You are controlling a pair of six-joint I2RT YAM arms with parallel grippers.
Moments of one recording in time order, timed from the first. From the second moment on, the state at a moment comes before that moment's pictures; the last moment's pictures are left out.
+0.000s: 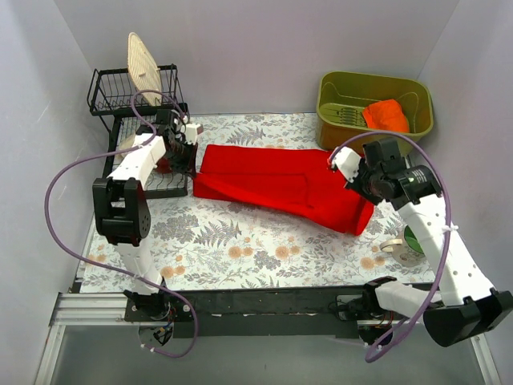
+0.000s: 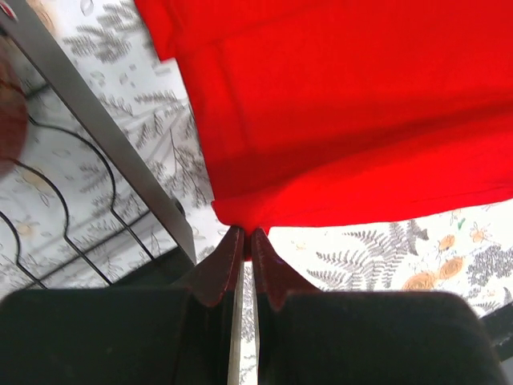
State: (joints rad) left arm -0.08 1.86 1.56 -0.89 0.33 0.20; right arm 0.36 1.10 1.28 -1.16 0.11 -0.71
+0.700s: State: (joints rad) left arm -0.11 2.10 1.80 -0.91 0.25 0.19; right arm 0.18 1.45 1.43 -0.88 0.06 -0.81
